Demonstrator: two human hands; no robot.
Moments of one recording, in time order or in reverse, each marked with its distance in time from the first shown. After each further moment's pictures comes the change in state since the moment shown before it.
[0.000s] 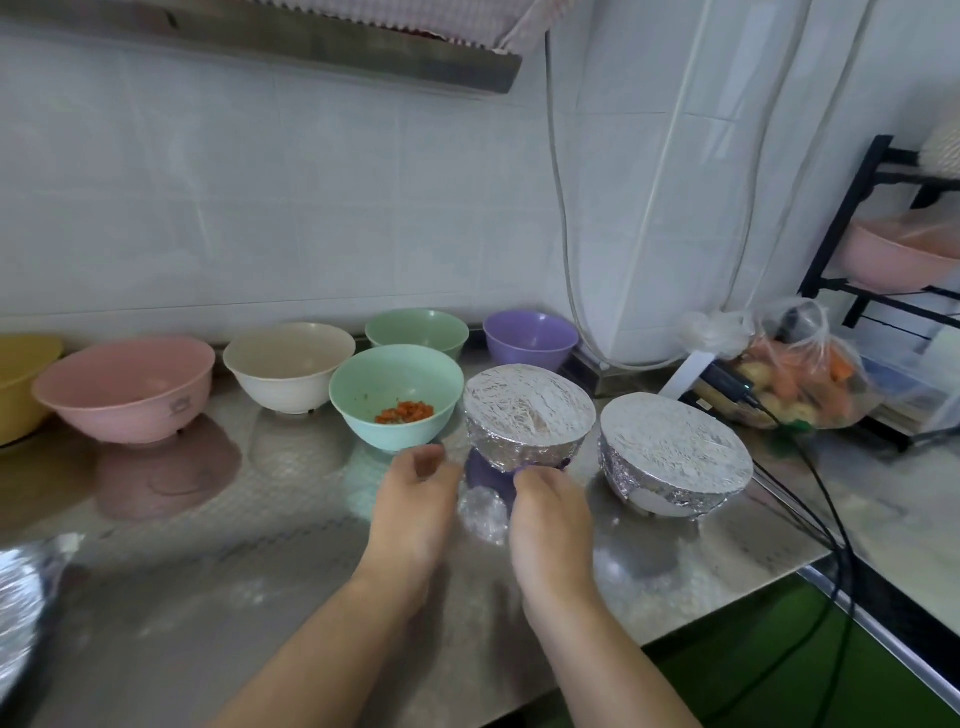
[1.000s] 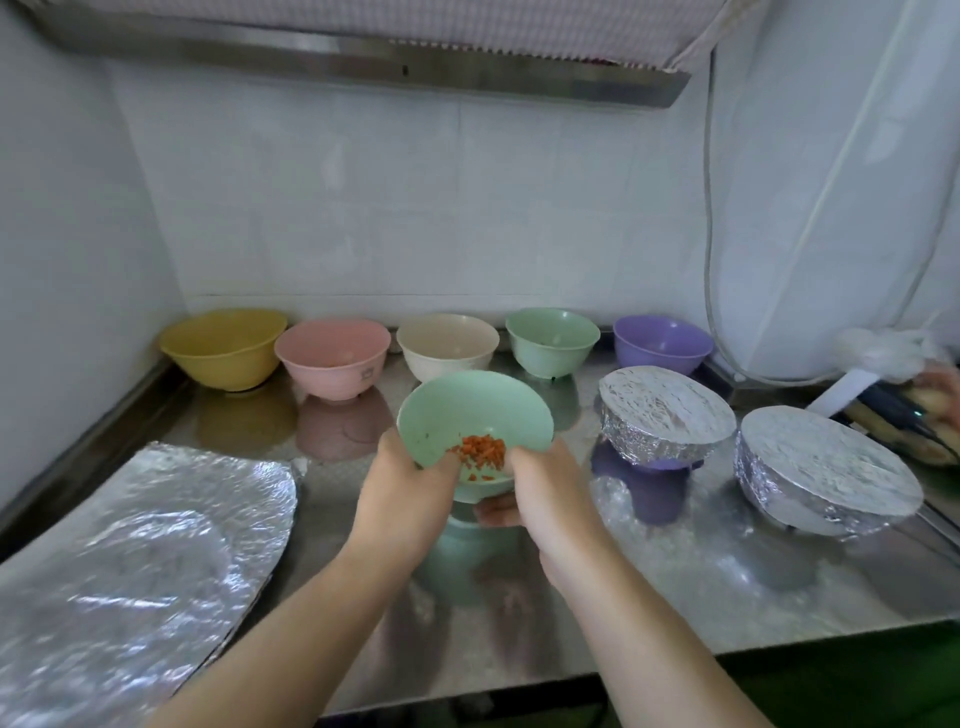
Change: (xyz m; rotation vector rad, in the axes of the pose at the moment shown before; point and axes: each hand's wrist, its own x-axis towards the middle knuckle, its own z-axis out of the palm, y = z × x) left_hand -0.058 0.026 -0.140 0.207 0.272 0.106; right_hand -0.067 -0.026 0.098 0.127 -0.483 0.168
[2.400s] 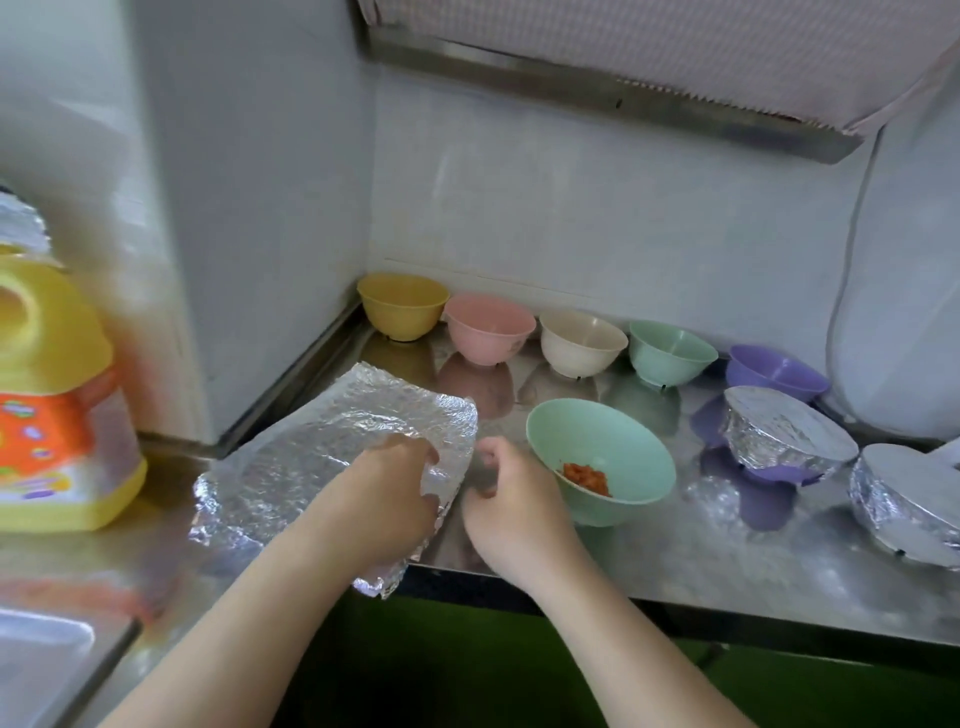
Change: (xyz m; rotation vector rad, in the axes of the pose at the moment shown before) left_hand -0.058 -0.084 -0.207 0.752 -0.186 0.151; right_hand -0.157 0.049 0.128 -0.795 -0.328 -0.432
